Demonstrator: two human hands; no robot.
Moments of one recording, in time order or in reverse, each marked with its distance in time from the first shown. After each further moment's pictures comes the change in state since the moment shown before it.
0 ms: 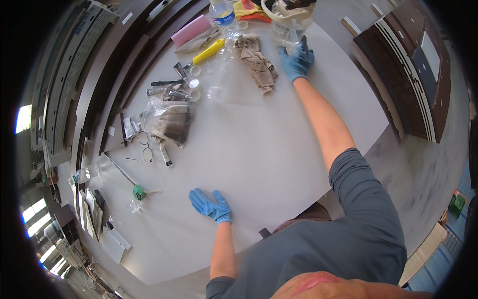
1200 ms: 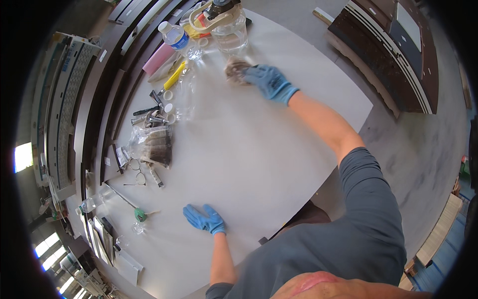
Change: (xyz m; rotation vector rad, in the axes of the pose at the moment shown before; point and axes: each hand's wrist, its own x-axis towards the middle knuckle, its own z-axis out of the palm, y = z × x) left_hand -0.006 -0.004 0.005 0.014 0.025 0.004; right_hand -0.030 0.056 -0.066 0.066 -0.326 -0.900
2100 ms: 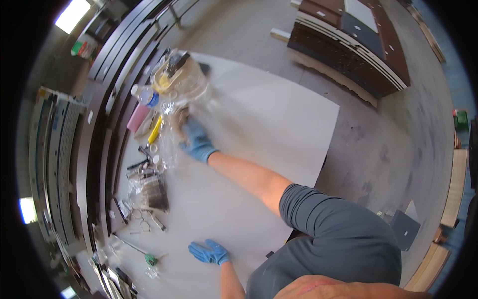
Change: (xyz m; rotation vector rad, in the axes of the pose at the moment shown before) left_hand -0.003 -0.010 0.005 0.090 -0.005 0.011; right_hand 0.097 -0.152 0.051 0.442 0.208 0.730
